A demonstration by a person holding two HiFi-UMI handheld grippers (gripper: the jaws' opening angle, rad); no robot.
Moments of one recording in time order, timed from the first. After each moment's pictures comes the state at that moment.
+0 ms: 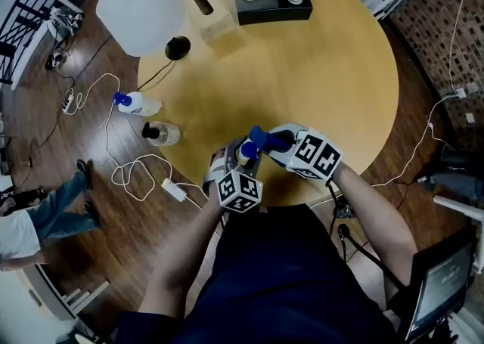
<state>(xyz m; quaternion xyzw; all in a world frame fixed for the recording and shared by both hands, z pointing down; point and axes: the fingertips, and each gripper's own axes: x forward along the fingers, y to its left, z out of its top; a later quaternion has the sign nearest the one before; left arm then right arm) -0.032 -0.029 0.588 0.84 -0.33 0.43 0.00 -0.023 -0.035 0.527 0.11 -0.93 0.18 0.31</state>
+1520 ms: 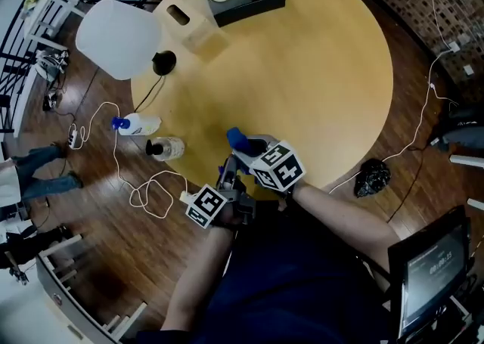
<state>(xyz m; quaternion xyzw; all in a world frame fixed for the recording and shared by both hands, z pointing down) -0.127 -0.012 0.569 0.62 -0.50 -0.13 0.60 -0.096 -0.038 0.547 0.31 -0.87 0.34 0.18</state>
